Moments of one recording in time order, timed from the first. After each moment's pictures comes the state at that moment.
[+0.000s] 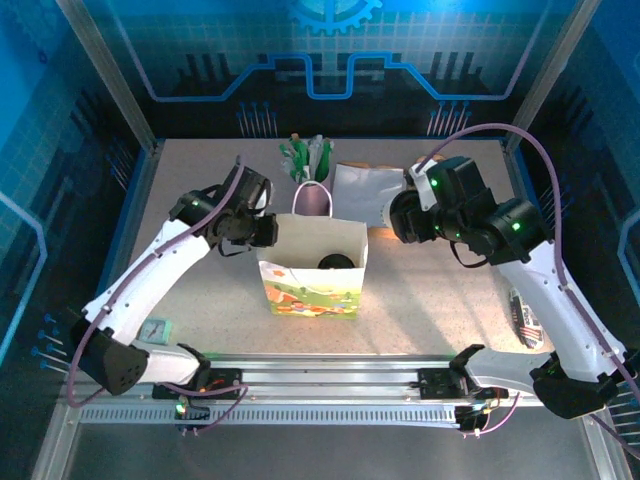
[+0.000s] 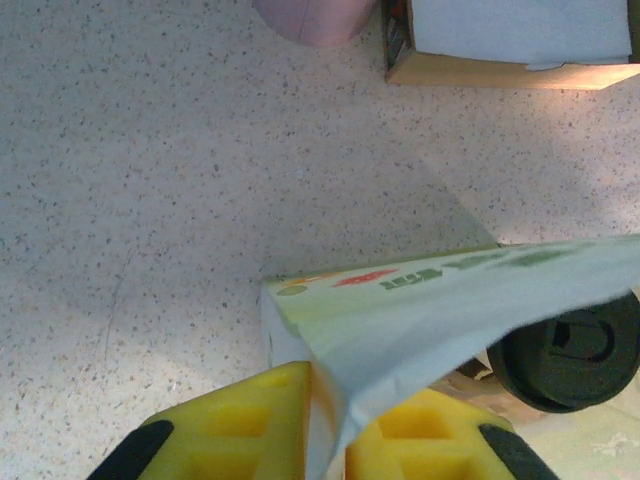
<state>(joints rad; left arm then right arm) -0.49 1.36 1.40 -1.10 0.01 -0.42 0.58 1.19 1.61 -1.25 0.17 0.11</state>
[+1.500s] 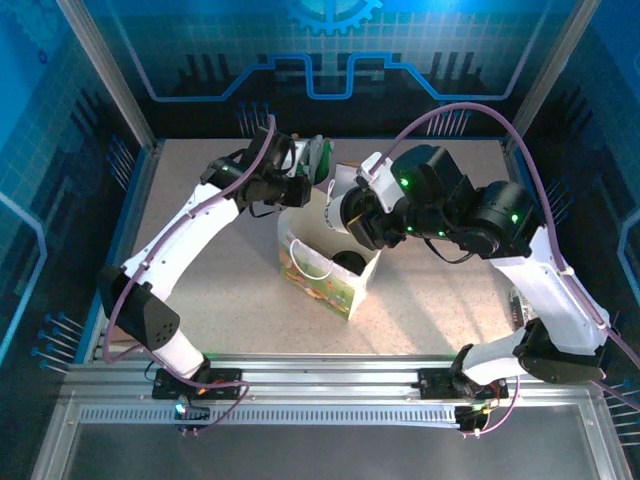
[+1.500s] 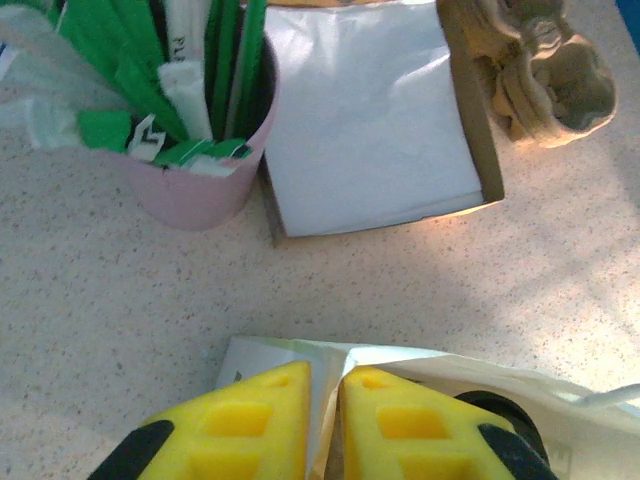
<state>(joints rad) -0.49 1.63 1.70 -0.92 0.11 -0.32 0.91 1.40 2.05 -1.39 0.15 0.06</state>
